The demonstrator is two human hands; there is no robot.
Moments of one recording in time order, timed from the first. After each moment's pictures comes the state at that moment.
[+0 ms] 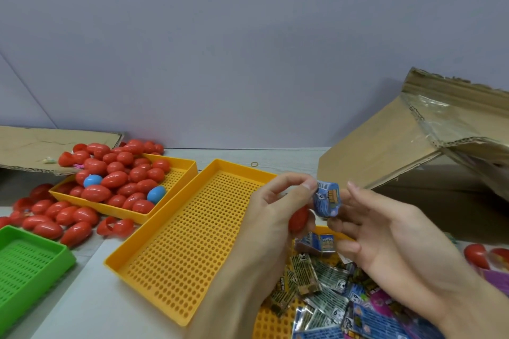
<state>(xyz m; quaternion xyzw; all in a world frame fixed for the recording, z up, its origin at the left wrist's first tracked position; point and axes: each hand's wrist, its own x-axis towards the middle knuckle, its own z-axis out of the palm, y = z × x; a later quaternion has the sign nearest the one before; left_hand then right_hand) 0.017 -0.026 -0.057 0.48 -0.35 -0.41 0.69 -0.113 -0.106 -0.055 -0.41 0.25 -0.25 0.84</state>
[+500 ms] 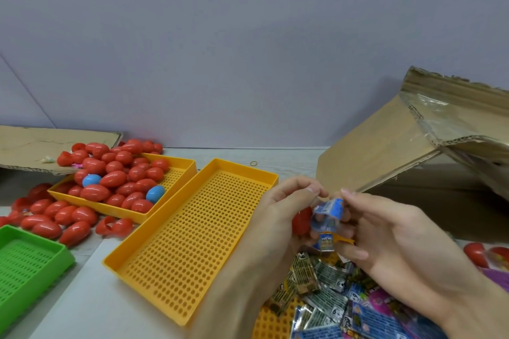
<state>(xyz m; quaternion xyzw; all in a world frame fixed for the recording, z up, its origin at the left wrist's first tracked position) 0.014 -0.027 -0.057 0.48 -0.35 -0.46 0.65 -0.117 -0.101 -0.046 -0.45 0.25 -0.23 0.83</state>
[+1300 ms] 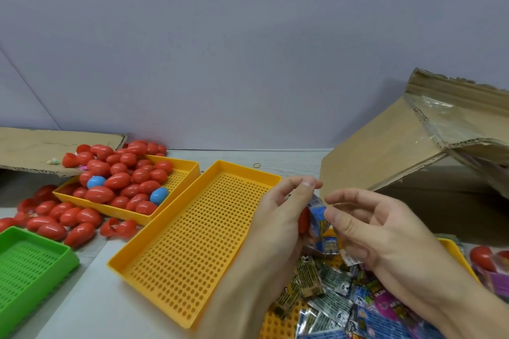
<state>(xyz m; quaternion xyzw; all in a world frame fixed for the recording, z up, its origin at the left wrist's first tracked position) 0.010 -0.030 -0.059 0.51 -0.29 -0.43 0.69 -0.110 -0.105 -0.061 -0.57 0.23 -0.29 0.74</state>
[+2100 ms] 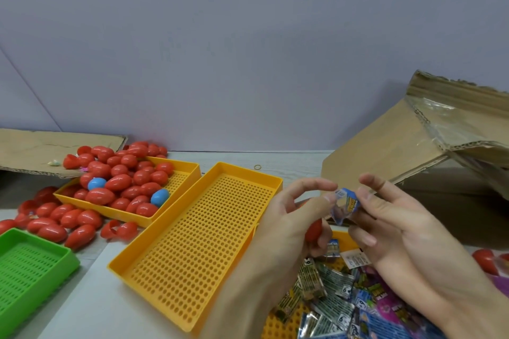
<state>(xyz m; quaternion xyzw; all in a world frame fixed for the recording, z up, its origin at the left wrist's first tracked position) 0.012 -0.028 -0.059 0.48 -0.36 -0.47 0.65 -0.111 -0.109 -0.059 -0.41 0.19 -0.36 0.81</state>
